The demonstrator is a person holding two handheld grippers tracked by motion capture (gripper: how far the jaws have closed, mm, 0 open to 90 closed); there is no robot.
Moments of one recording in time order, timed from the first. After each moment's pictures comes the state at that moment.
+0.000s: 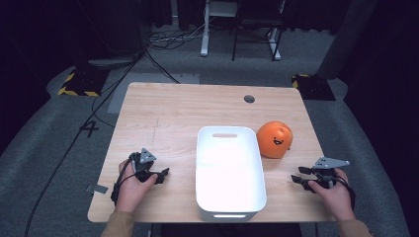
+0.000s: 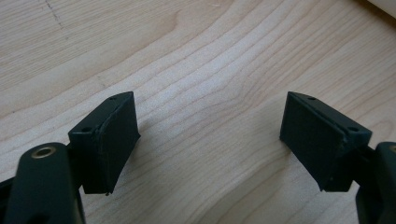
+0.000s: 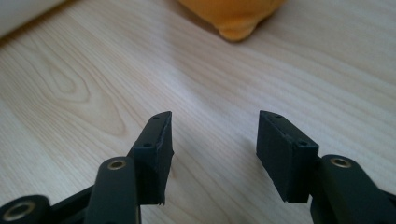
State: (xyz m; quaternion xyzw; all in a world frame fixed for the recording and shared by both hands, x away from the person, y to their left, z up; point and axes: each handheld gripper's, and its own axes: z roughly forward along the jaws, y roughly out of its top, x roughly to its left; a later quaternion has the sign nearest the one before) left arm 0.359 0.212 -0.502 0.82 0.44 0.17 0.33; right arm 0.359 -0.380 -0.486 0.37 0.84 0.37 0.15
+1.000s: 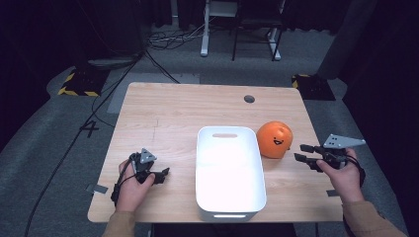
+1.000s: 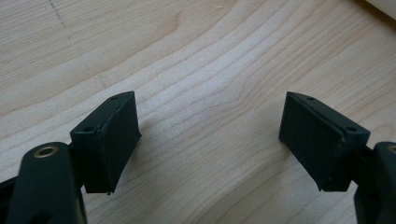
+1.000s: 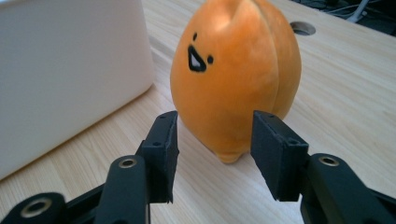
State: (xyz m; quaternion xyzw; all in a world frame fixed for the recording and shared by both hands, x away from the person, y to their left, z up) left arm 0.359 0.210 -0.503 0.81 0.45 0.17 0.33; right arm 0.384 -0.371 -0.407 0.31 0.83 0.44 0.17
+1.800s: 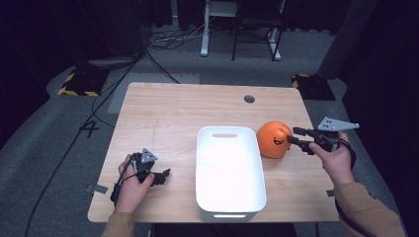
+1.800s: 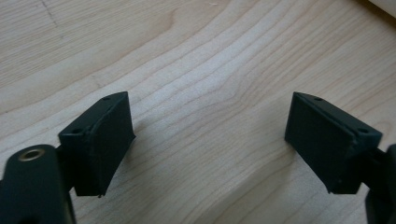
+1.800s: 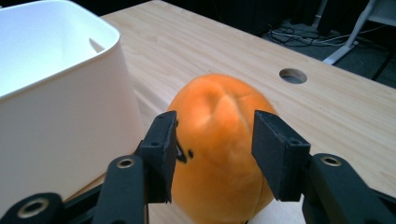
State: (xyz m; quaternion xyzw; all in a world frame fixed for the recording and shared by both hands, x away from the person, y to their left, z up) left arm 0.360 0.209 -0.503 0.82 0.44 0.16 0.33; right arm 0.424 -0.349 -0.388 0.31 0.80 0.49 0.18
